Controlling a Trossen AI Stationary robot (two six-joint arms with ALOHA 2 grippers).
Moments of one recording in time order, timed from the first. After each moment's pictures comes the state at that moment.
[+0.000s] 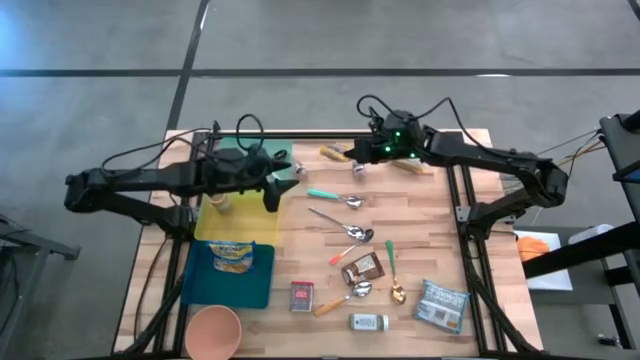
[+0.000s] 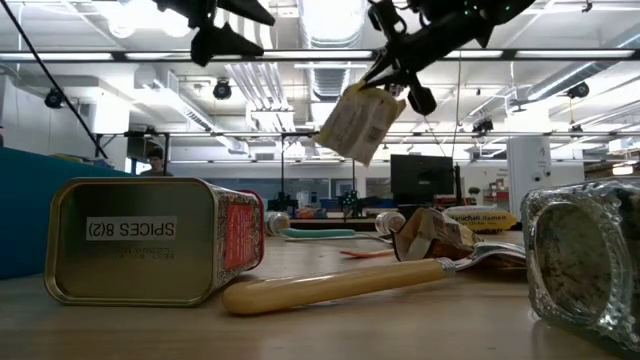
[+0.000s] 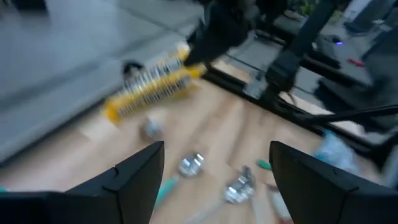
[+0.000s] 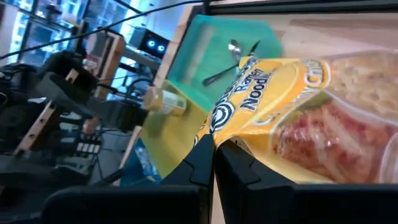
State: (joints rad) left arm 0.11 1.09 0.92 -0.21 -0.20 -0.31; right arm -0.44 1.38 1.07 -0.16 -0.23 0.98
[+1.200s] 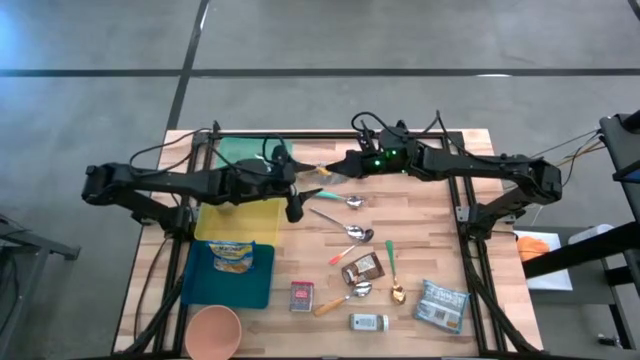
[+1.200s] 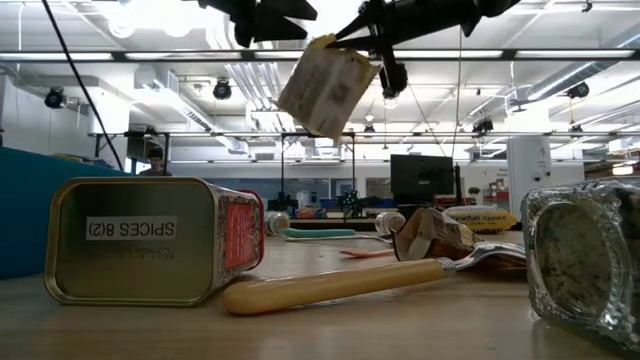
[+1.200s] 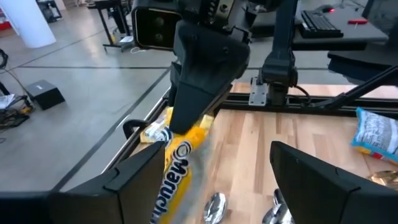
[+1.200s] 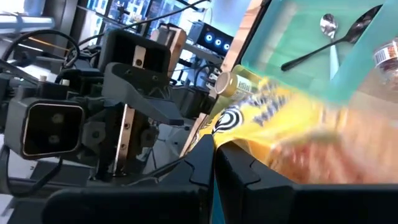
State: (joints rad) left arm 0.02 1.30 0.99 0.04 -0.27 0.06; right arm -0.26 1.43 1.08 0.10 -0.21 1.12
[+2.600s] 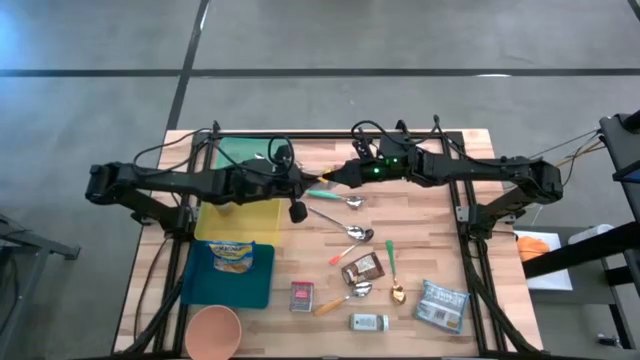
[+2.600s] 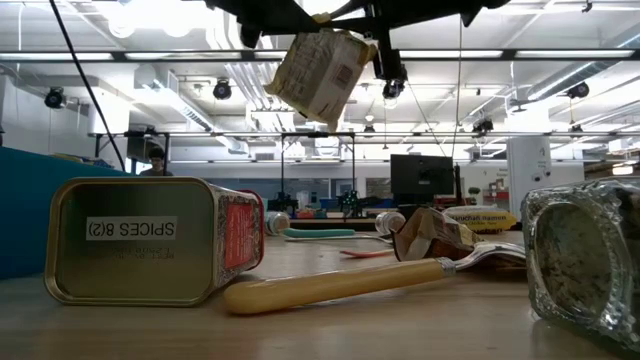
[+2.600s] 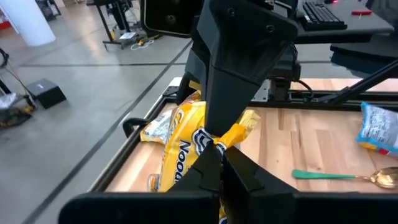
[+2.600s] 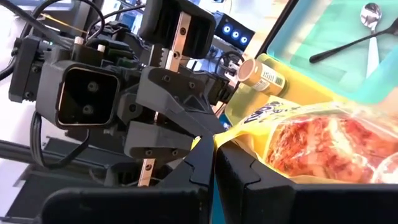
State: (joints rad) left arm 0.02 1.34 1.02 0.02 -0.27 0.05; right arm -0.20 1.43 1.09 0.13 -0.20 1.08
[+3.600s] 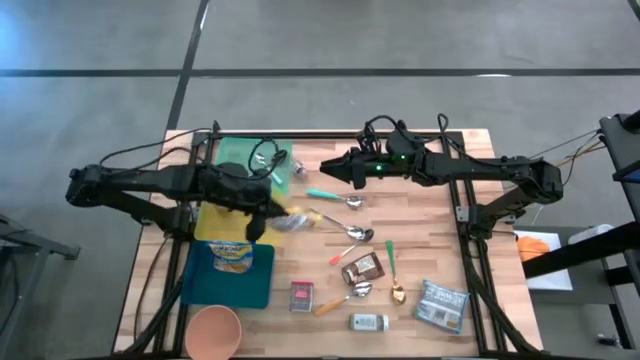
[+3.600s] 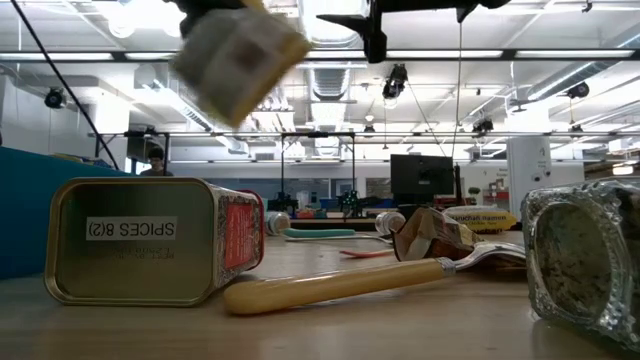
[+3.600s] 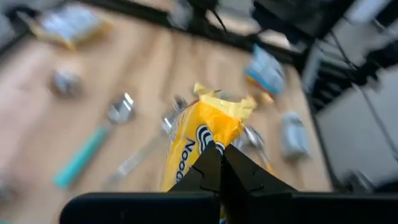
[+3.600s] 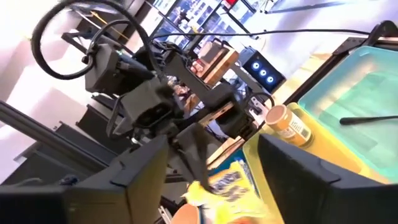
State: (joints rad) left arm -0.02 1.10 1.02 -0.50 0.07 -0.29; right arm -0.20 1.42 1.09 0.30 -0.20 0.88
